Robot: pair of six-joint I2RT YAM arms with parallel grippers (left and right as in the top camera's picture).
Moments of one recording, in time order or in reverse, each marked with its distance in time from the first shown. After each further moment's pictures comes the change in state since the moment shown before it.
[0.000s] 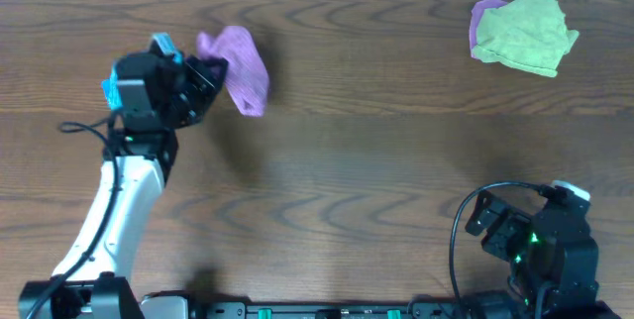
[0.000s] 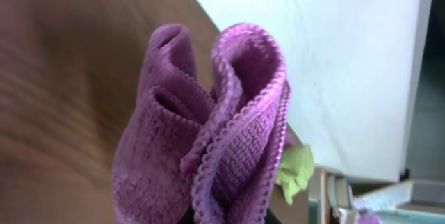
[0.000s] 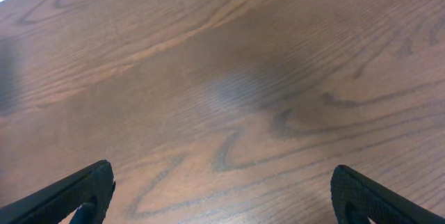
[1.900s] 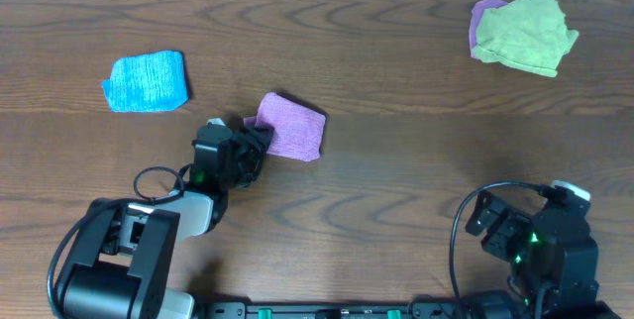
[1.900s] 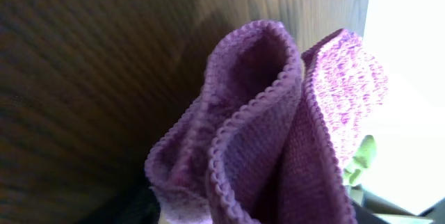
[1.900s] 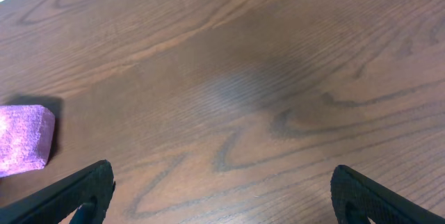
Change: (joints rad) left arm -0.265 0.237 -0.470 0.505 -0.198 -0.378; right arm 0.000 0.000 0.000 0.000 0.000 0.000
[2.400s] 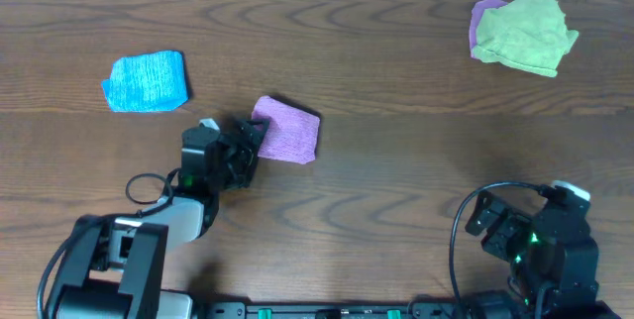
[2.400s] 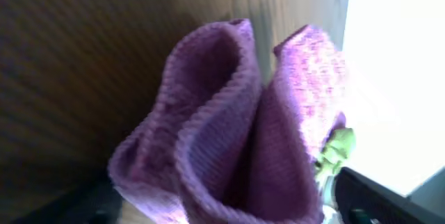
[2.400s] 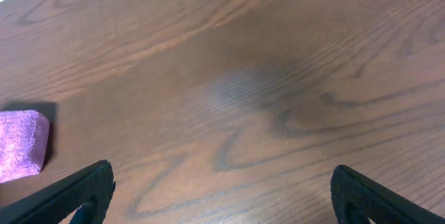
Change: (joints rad) left arm 0.053 -0.062 -0.030 0.001 0.084 -0.001; right arm 0.000 0.000 0.000 0.000 0.000 0.000
